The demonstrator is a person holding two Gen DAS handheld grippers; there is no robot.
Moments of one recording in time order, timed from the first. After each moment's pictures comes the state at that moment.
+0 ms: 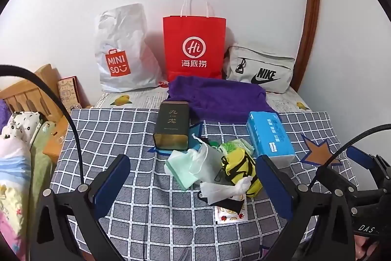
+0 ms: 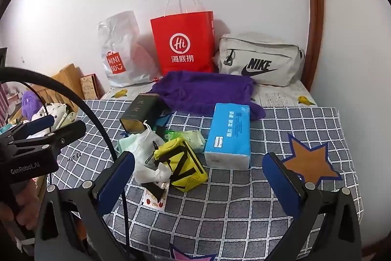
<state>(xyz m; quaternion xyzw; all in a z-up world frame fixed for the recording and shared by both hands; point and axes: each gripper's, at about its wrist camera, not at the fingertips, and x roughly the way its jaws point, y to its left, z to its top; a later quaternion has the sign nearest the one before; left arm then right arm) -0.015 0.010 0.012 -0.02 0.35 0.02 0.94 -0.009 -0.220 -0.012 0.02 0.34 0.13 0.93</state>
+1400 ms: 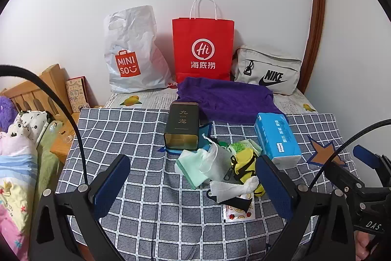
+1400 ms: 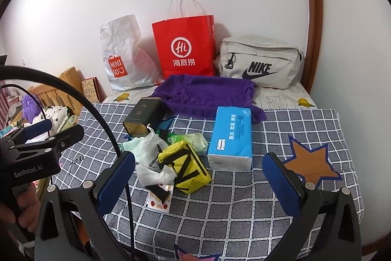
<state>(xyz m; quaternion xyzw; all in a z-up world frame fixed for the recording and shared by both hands) -0.024 0.017 0.011 -0.01 0.34 0.04 0.94 -0.011 -0.216 -0.007 0.03 0.34 0.13 0.93</state>
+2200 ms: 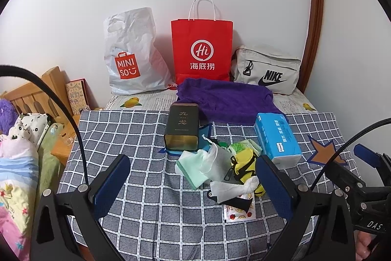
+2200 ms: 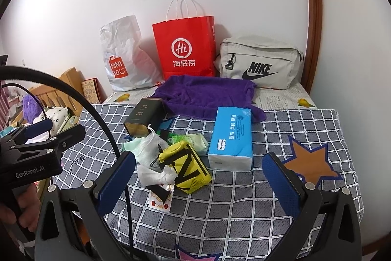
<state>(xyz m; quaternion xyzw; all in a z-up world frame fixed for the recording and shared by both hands) -0.025 0.016 0.013 -0.01 0.34 0.04 0.94 -0.014 -0.216 -0.006 0.03 0.34 0.13 0.93</state>
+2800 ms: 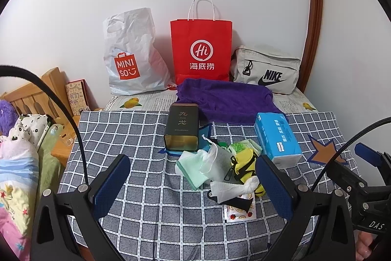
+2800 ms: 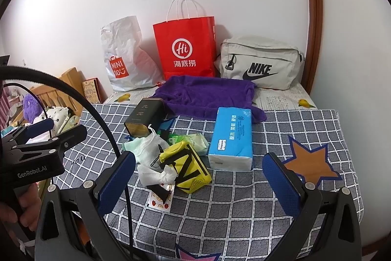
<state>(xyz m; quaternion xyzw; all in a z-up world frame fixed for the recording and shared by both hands) -0.025 0.016 0.013 -0.01 0.34 0.04 0.94 -0.014 -0.216 -0.004 0.03 0.34 0.13 0.93</state>
